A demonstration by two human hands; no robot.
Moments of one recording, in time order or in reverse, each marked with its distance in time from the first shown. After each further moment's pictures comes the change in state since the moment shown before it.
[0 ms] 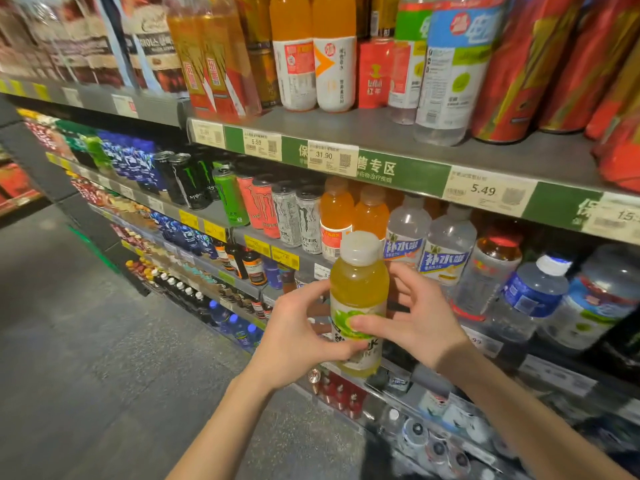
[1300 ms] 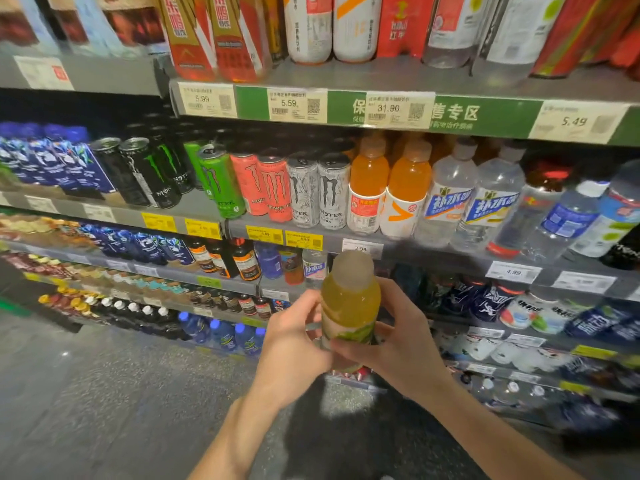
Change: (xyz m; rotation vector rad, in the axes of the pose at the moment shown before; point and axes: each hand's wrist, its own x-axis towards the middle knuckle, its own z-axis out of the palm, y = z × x) left_hand -0.021 -0.115 -0.110 -0.146 -0.207 -0.093; right_hand 0.005 0.029 0.192 -0.048 0.362 0.058
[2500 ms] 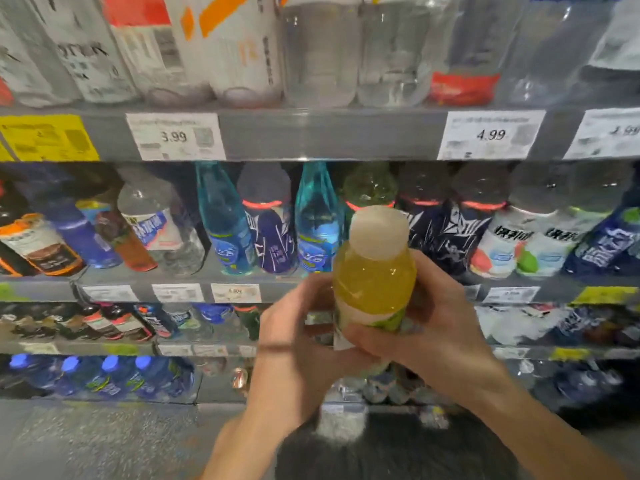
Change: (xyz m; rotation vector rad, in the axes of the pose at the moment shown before) left_hand 0.076 -0.172 0.254 -0.089 -0.048 0.291; right_hand -0.002 0.255 -0.127 -0.061 0.207 -0.080
